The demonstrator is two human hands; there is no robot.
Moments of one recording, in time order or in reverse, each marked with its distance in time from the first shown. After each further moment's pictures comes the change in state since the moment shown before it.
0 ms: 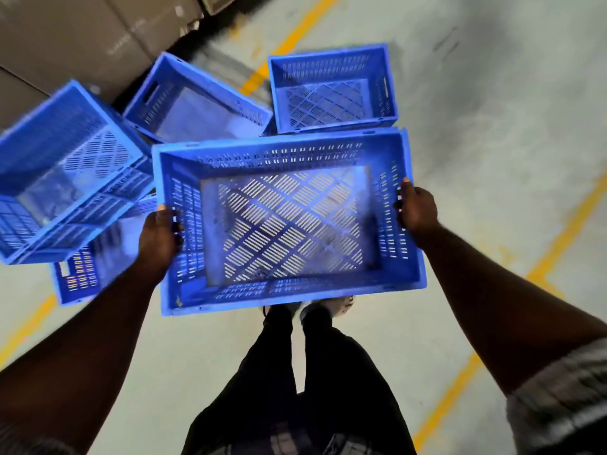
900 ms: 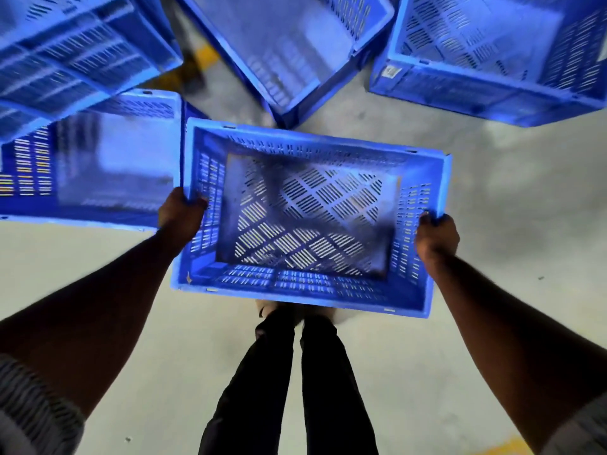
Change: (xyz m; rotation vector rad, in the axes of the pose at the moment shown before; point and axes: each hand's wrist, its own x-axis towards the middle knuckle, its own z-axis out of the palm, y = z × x) left_hand 0.218 -0.272 0.033 0.549 0.264 -0.348; right_hand 0.184 0.173 0.278 -0.539 -0.030 0.077
